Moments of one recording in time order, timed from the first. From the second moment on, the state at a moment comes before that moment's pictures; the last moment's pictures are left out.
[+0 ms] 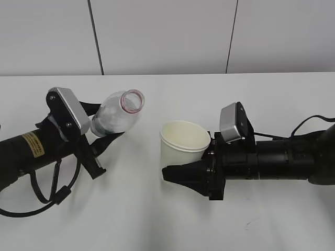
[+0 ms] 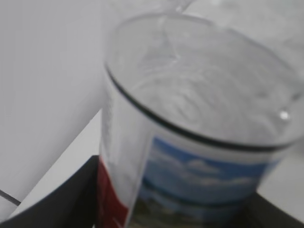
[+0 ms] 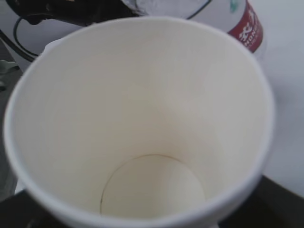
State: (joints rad) left arm -0.28 1.93 -0.59 0.54 -1.09 0.43; right arm 0.21 2.04 -0.76 -1.18 -1.15 0.51
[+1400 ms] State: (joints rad) left arm -0.29 1.93 -0.70 0.47 -1.09 0.92; right arm 0.26 2.04 -0.96 -1.57 -1.03 0.64
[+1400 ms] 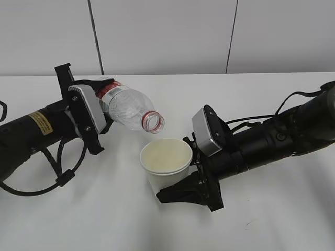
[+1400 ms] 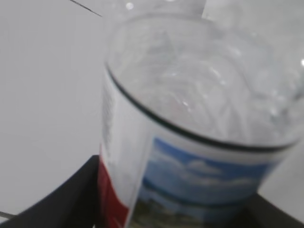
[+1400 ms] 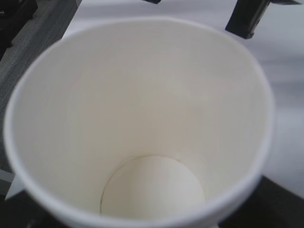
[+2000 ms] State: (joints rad) left arm -0.29 1.93 -0.70 0.45 -1.09 1.03; right arm 0.27 2.06 -0.96 -1.59 -1.00 0.66
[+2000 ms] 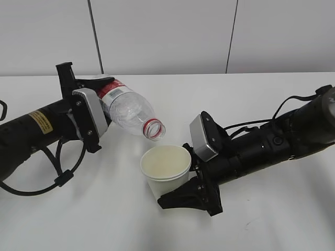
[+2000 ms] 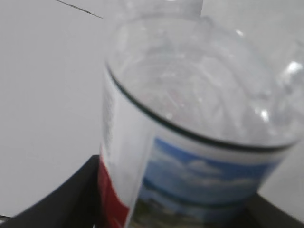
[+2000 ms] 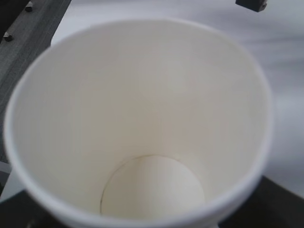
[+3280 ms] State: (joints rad) left arm -0.29 1.93 -0.74 0.44 -1.09 1.17; right arm 0.27 2.07 -0.96 -1.59 -0.97 0.71
